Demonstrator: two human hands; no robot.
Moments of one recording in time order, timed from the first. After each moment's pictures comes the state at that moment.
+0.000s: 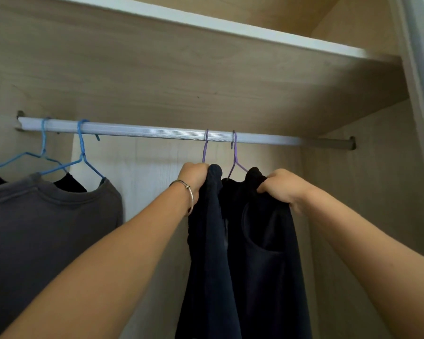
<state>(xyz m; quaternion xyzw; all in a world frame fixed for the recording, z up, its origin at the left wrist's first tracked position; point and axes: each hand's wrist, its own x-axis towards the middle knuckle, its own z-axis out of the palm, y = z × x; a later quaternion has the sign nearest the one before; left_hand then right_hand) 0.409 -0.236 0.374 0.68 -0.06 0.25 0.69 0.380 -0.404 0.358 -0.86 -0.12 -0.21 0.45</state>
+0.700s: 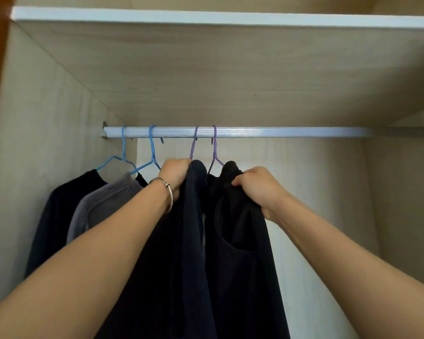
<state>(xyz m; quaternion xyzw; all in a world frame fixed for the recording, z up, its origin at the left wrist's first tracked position) 0.344 -0.100 0.374 0.70 0.00 0.36 0.62 0.364 -0.255 0.348 -0.72 -0.27 -0.12 0.62</state>
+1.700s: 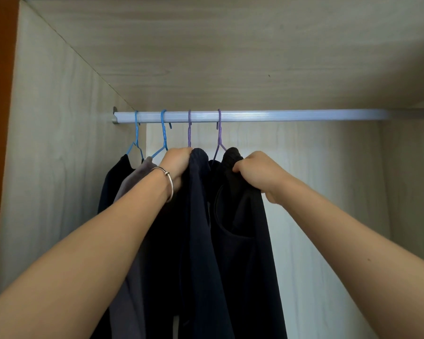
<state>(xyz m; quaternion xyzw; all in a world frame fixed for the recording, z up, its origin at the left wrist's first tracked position) 0.327 -0.086 0.361 0.71 0.00 0.35 0.61 0.351 -0.239 0.346 -0.79 -0.27 -0.14 0.53</state>
